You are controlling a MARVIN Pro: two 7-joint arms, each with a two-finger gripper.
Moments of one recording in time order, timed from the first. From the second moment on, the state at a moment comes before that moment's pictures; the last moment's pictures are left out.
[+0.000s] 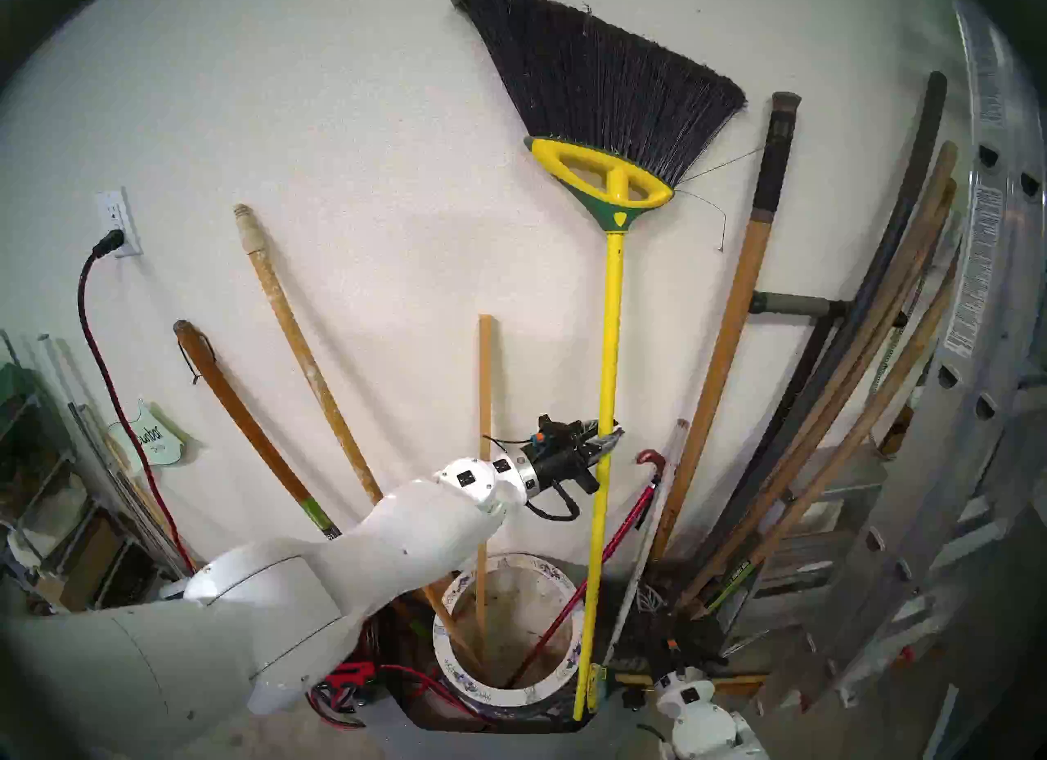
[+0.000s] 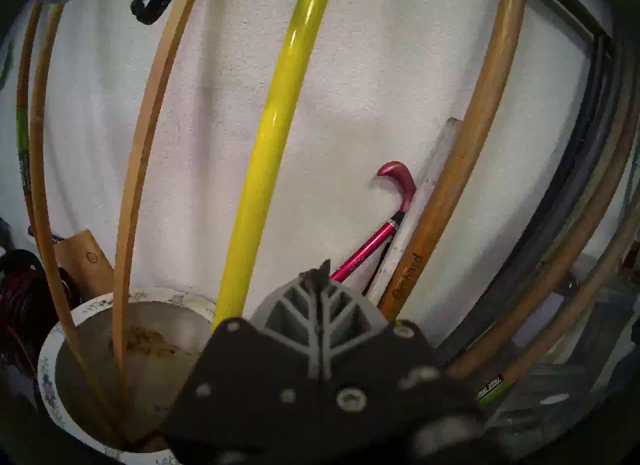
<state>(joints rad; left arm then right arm) 0.85 -1.68 -0.74 -0.46 -0.42 -0.61 -0.52 -1.91 -1.40 1.59 -1.20 -0.17 -0.53 -0.01</state>
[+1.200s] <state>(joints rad) 0.91 -1.64 -0.80 -0.47 -0.31 -0.89 -0.35 -1.89 -1.41 1.57 -1.21 -0.16 -0.59 -0.02</state>
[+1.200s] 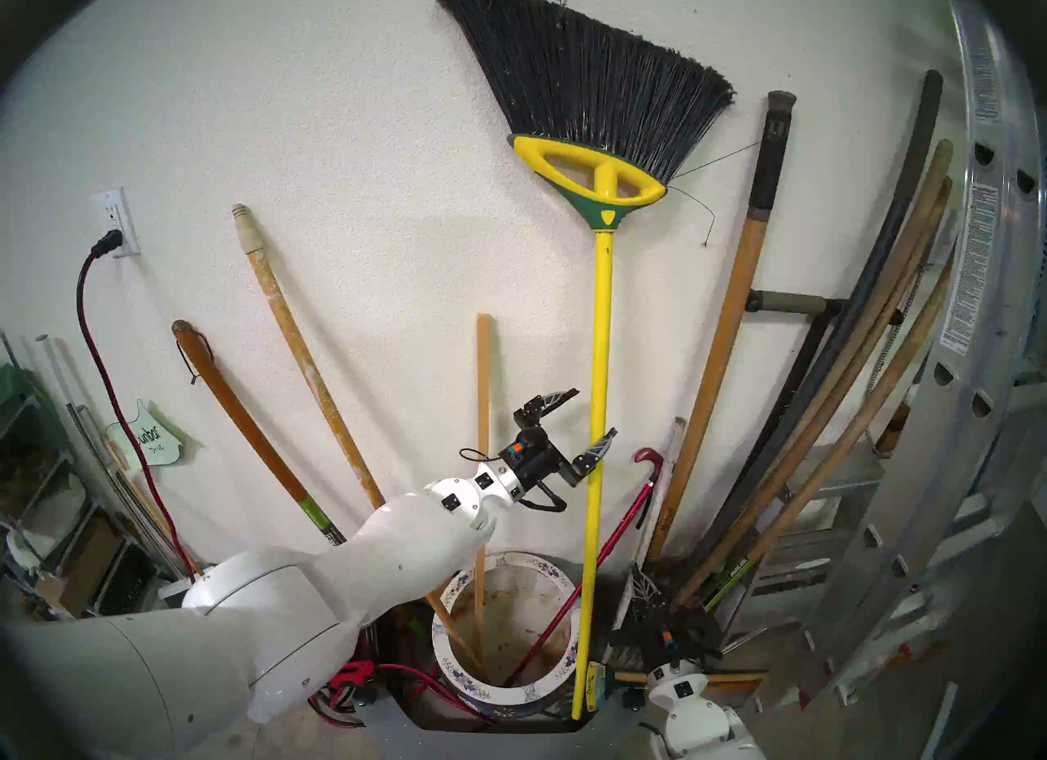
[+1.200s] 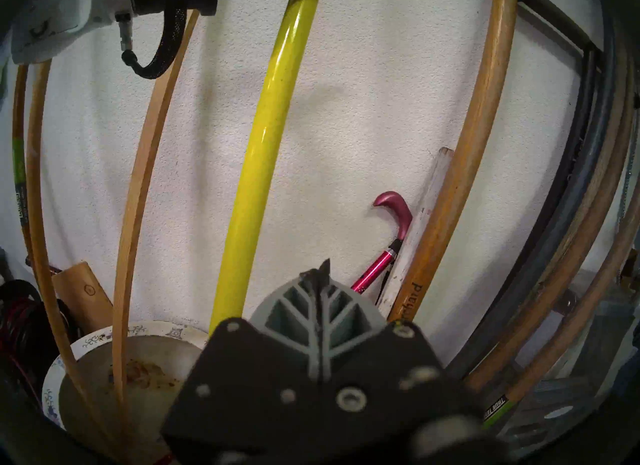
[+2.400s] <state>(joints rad) 1.20 -1.46 -0.81 -0.90 -0.44 -0.95 -0.48 -1.91 -1.43 1.54 -1.24 -0.20 -0.60 -0.04</state>
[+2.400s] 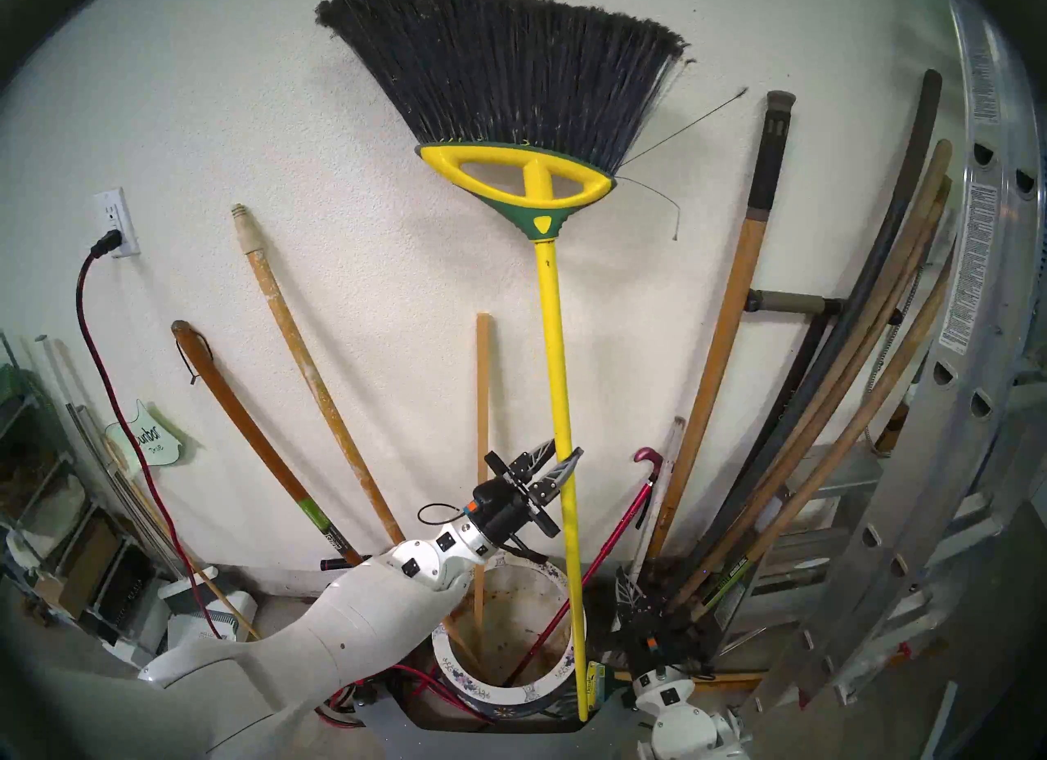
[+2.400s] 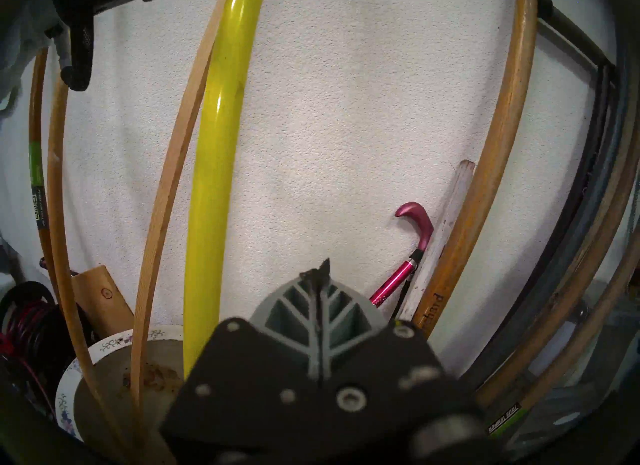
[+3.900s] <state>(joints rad) 0.95 -1.70 -0.73 -0.64 -0.40 -0.57 -0.34 -1.88 -1.43 1.66 -1.18 -0.14 -0.58 -0.05</state>
